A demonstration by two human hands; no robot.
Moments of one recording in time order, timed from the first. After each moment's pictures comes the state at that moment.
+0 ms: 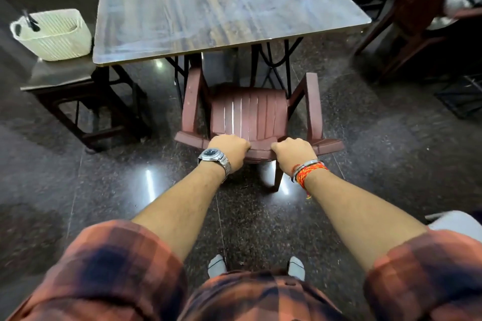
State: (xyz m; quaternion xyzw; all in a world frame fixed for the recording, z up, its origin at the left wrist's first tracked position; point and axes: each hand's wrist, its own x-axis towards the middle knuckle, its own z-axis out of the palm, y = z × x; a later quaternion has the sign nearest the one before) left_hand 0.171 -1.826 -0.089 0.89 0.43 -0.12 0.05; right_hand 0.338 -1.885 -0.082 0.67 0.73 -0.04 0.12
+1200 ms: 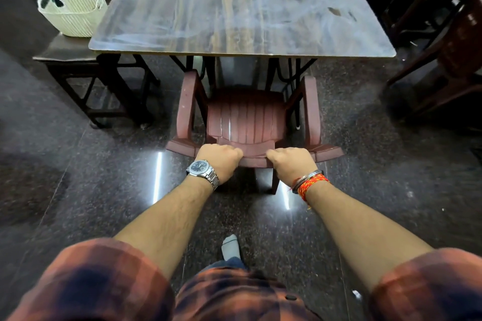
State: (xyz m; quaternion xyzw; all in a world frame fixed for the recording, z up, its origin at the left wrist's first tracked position) left_hand 0.313 -1.797 -0.093 0.84 0.52 -0.12 0.03; right_hand 0.511 -1.805 -0.094 0.51 0.86 0.01 0.03
